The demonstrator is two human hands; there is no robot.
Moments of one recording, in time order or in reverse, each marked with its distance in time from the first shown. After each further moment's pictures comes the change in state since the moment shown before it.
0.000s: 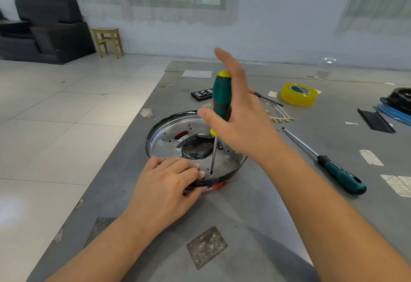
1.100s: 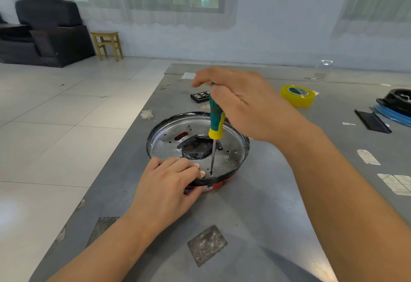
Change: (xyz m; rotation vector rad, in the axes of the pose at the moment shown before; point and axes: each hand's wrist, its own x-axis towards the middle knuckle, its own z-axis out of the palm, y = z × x) left_hand 0.001 0.004 -0.003 -0.011 -0.044 -0.045; right_hand 0.023 -0.039 -0.037 -0.167 -0.241 -0.035
